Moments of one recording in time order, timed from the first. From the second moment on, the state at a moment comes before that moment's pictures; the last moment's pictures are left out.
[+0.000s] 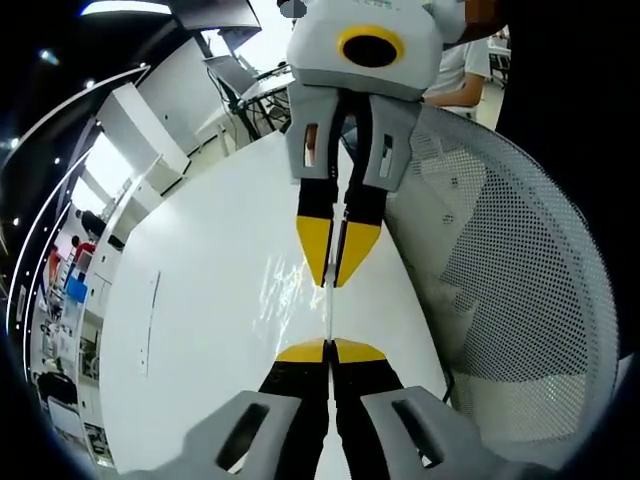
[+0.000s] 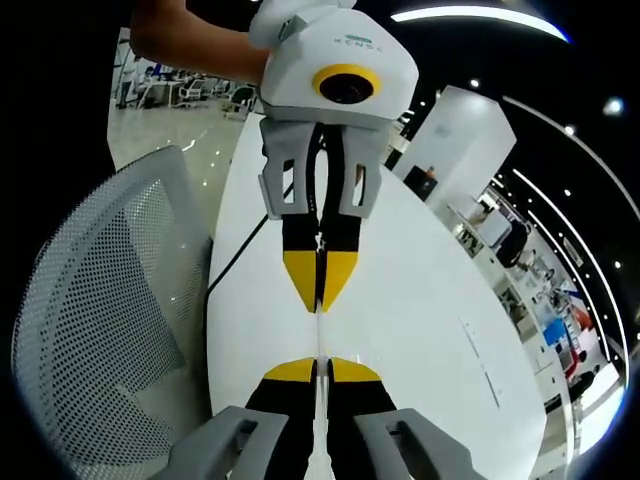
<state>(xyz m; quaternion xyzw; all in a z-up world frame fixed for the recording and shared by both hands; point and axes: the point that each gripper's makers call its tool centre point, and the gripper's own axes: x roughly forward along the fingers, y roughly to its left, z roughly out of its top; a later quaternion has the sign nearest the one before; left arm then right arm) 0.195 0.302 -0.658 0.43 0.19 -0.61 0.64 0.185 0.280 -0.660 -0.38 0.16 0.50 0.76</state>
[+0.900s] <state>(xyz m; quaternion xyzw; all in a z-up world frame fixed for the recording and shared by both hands) 0.196 0.309 -0.655 0.42 0.19 -0.60 0.65 0.185 0.273 -0.658 -0.37 0.17 0.50 0.76</state>
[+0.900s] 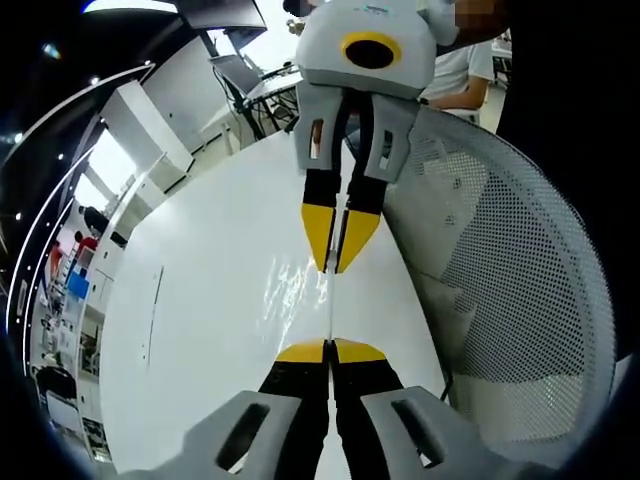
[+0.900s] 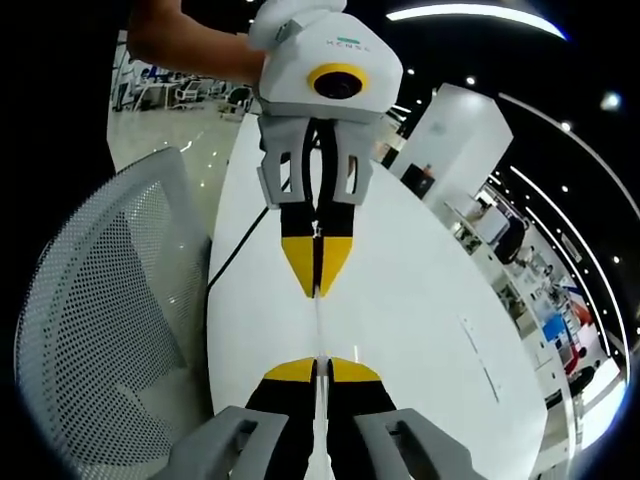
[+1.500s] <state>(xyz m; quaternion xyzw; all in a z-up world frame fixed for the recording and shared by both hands) 0.198 0.313 -0.653 0.42 0.19 -0.60 0.65 0.186 0.266 -0.657 -0.37 0.17 0.49 0.77</state>
